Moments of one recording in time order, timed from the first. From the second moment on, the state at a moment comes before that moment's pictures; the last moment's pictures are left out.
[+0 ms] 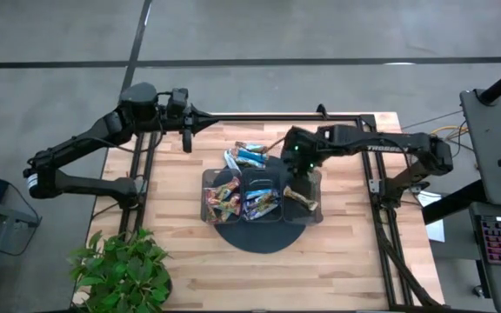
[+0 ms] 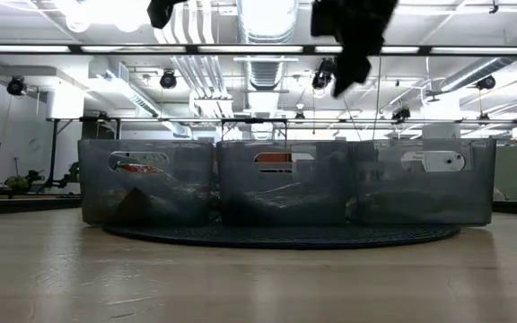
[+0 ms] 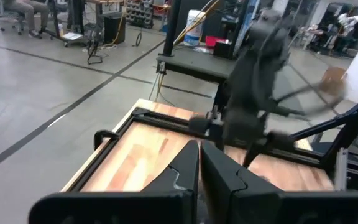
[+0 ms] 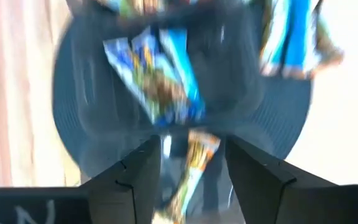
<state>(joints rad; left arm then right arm) 0.47 1.00 1.16 -0.29 0.29 -0.10 -0.16 1.51 1.35 -0.95 -0.15 0.08</state>
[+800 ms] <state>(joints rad) 0.58 1.46 1.71 -0.78 0.26 0.13 -0.24 1.34 1.47 -0.95 -0.02 0.10</state>
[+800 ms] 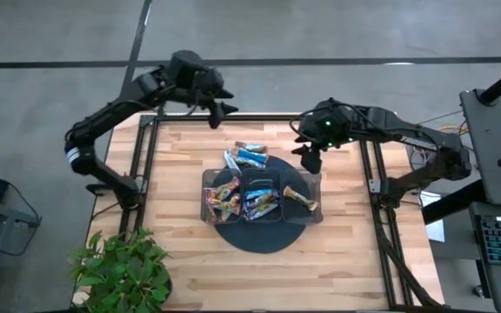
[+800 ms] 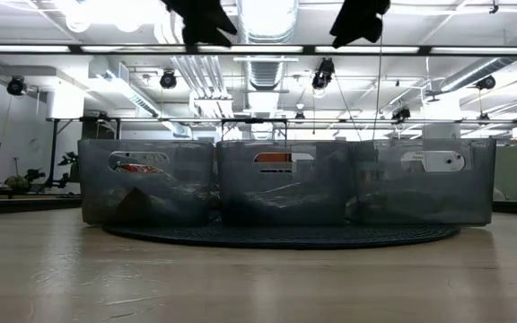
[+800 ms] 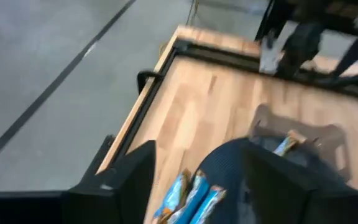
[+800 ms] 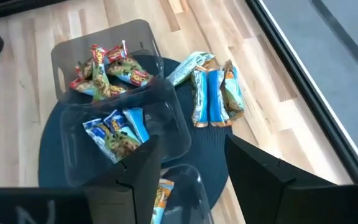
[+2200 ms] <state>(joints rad) 0.61 2.09 1.75 -0.95 0.07 0.69 -0.24 1.20 1.28 -0.93 -0.03 0.23</state>
